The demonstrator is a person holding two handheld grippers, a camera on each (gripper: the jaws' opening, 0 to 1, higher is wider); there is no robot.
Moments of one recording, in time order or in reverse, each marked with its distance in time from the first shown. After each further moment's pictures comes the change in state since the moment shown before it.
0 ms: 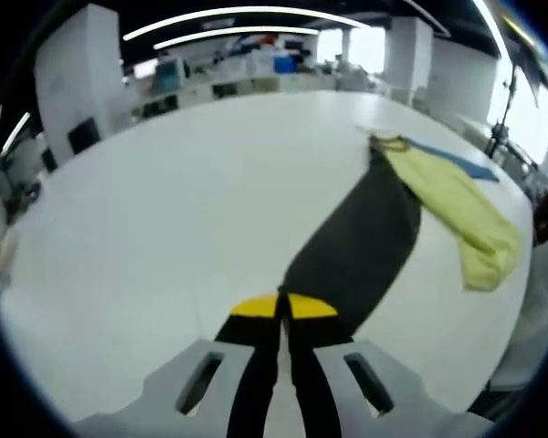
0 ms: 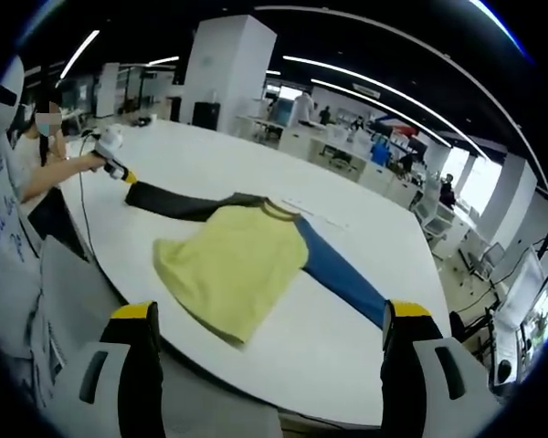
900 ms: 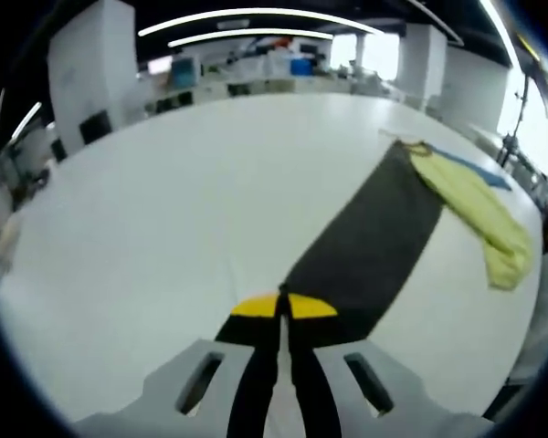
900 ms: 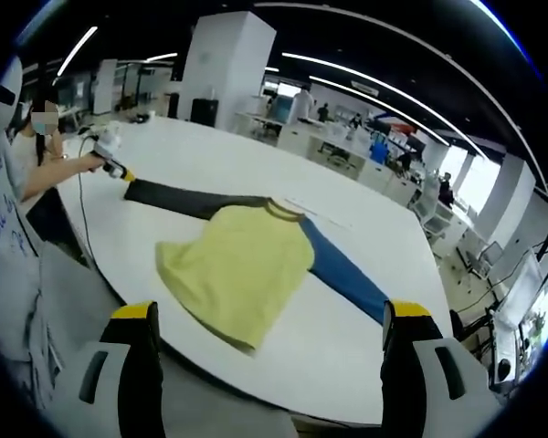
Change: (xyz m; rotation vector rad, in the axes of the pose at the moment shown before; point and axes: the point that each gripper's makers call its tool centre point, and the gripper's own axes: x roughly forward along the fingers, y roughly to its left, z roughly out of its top) left arm 0.011 0.039 -0.007 -0.039 -0.013 0.038; right arm 0.011 0.020 0.010 0.003 0.019 -0.014
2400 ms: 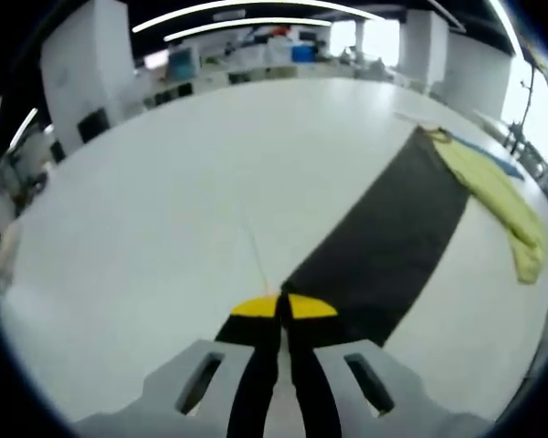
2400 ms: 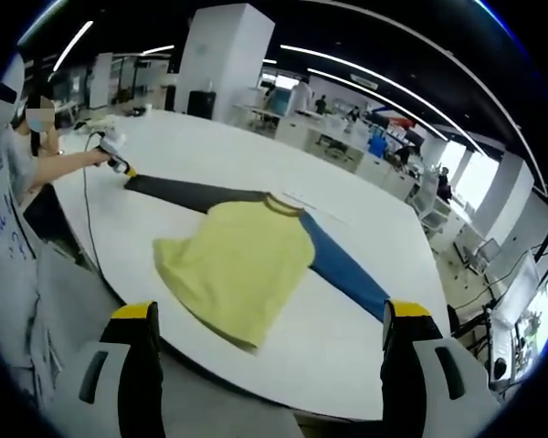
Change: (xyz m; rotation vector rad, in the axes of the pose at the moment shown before) left arm 0.038 0.036 -0.001 0.035 0.058 0.020; right arm 0.006 0.004 0.004 -0.001 0.043 -0.013
